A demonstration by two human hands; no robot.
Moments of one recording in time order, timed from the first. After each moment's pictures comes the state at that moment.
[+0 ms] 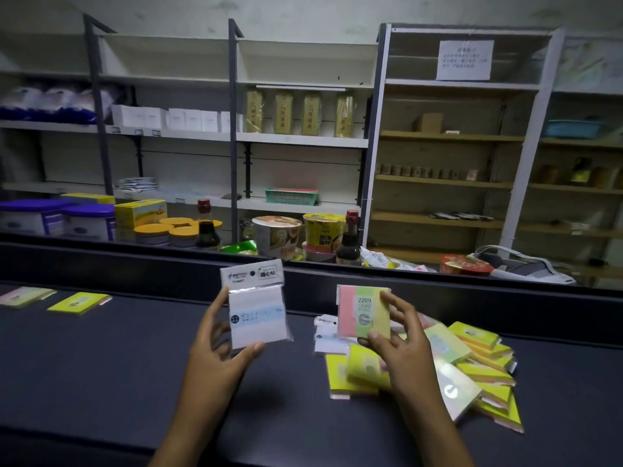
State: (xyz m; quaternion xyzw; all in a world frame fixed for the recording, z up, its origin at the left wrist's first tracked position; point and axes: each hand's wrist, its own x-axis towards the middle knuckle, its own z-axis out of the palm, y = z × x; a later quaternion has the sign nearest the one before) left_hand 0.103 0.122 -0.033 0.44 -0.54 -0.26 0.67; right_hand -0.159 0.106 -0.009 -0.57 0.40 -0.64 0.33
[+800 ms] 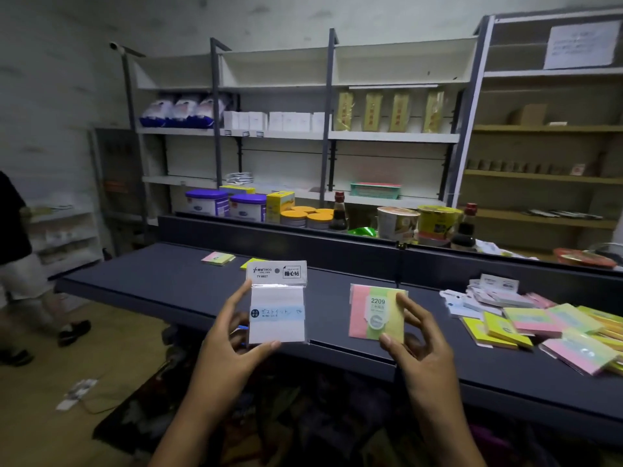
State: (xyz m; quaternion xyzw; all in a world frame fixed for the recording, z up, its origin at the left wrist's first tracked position) left_hand 0.331 0.355 -0.012 0.52 -0.54 -0.23 0.62; right_hand 0.073 0.289 -0.017 -0.60 0.32 -0.63 0.38
